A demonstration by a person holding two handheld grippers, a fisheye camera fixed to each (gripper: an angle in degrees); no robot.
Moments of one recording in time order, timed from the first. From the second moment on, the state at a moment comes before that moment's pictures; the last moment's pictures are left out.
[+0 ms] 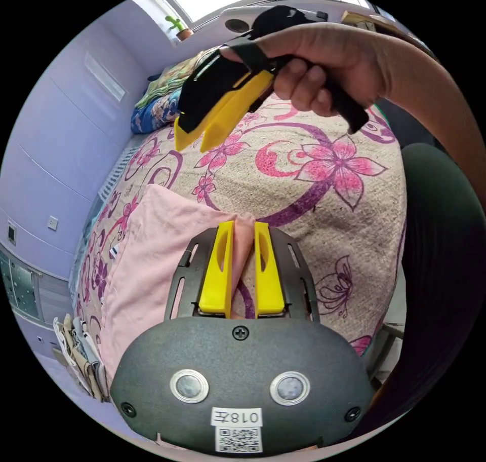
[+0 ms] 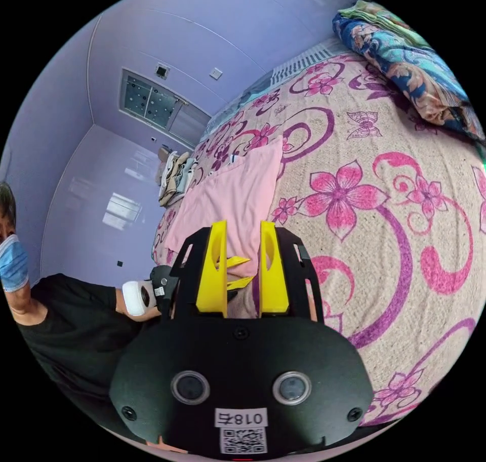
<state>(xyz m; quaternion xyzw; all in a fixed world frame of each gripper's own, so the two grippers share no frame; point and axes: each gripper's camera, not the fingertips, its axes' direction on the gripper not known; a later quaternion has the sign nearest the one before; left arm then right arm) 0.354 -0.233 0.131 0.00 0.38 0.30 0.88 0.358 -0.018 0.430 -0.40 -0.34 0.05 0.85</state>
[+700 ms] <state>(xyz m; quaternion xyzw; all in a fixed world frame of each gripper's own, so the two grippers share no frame) 0.238 -0.081 0.264 -0.06 0.60 -0.08 0.79 0.118 -0.074 0.579 -0.46 -0.11 -0.20 0.86</state>
